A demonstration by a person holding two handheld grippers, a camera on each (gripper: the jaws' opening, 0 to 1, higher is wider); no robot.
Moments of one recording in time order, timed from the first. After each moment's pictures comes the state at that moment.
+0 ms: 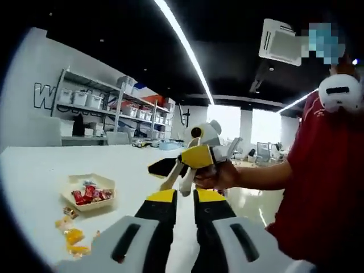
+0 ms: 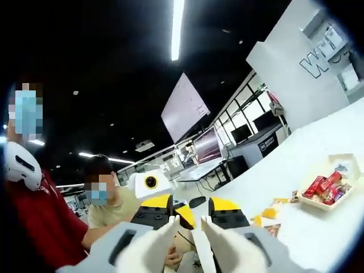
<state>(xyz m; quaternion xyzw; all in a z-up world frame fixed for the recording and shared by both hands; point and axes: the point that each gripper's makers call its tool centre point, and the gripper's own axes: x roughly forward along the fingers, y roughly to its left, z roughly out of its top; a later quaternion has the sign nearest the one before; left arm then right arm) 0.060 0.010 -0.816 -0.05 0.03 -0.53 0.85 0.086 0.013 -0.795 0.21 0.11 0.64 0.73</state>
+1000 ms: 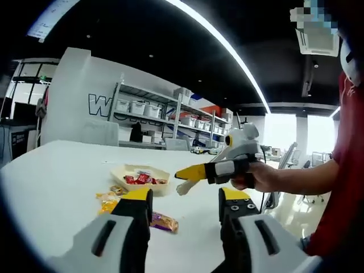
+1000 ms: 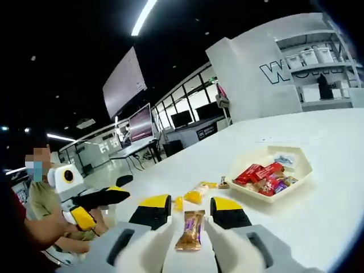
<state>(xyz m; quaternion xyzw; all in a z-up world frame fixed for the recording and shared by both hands) 0.092 0.059 -0.873 -0.09 0.03 -0.31 0.95 0.167 0.015 -0.889 0.07 0.17 0.48 0.86</state>
